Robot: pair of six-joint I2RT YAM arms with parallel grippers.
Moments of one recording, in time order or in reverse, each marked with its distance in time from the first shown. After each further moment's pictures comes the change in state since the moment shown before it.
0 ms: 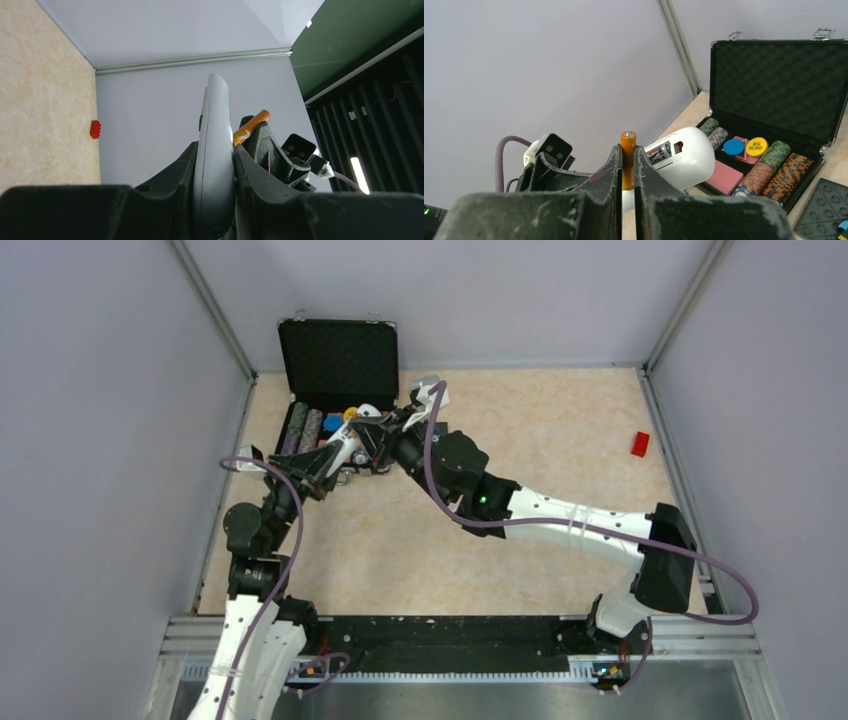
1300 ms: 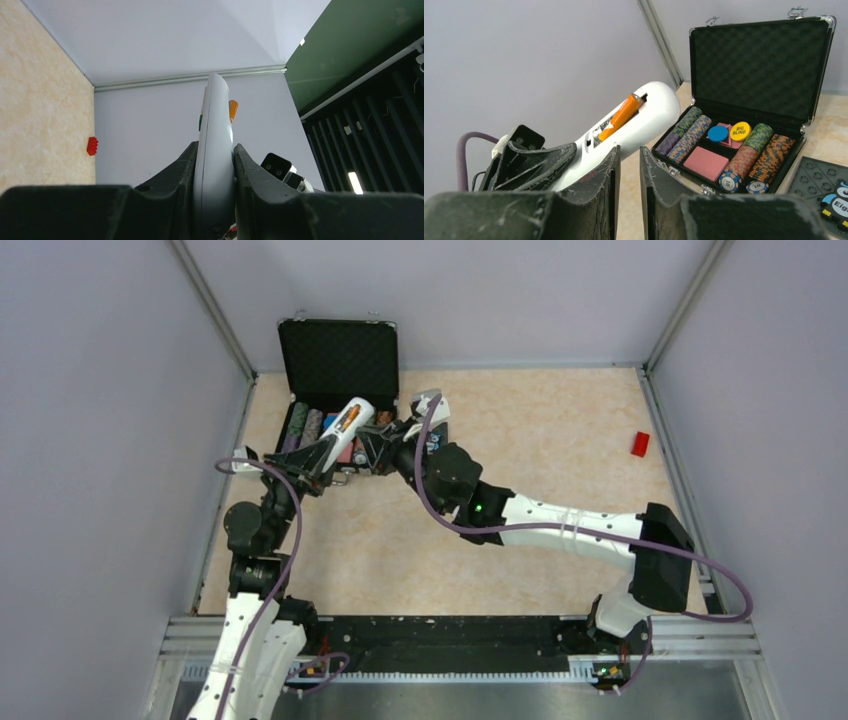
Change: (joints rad) left arm 0.000 0.013 -0.004 0.024 -0.064 -0.010; right arm 0.014 0.011 -0.075 0.061 0.100 0.006
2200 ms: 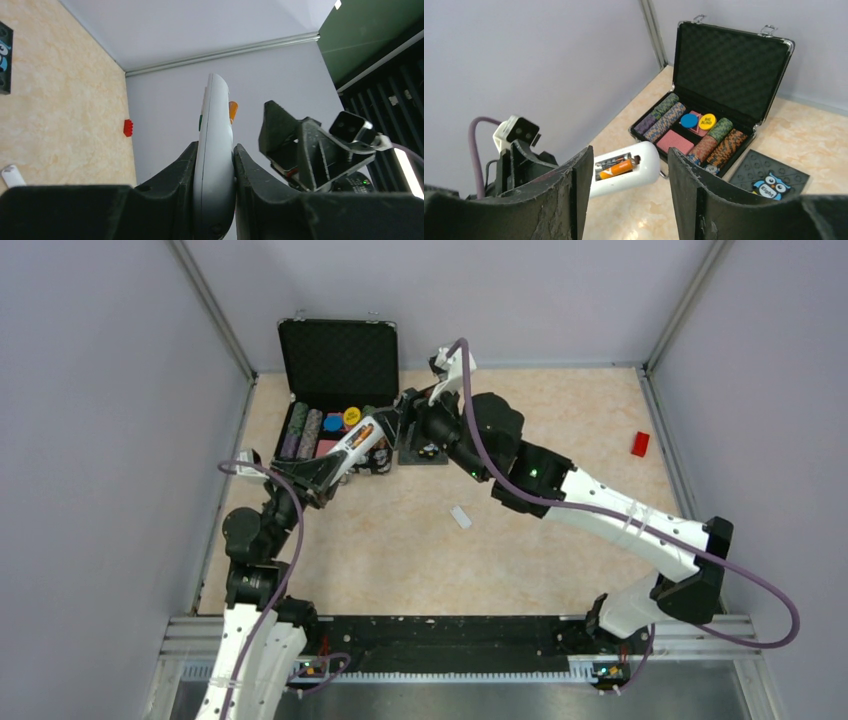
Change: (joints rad) left arm 0.000 -0.069 0.002 -0.116 0.072 0.158; right arm -0.088 -0.134 0.243 -0.539 -0.143 -0.051
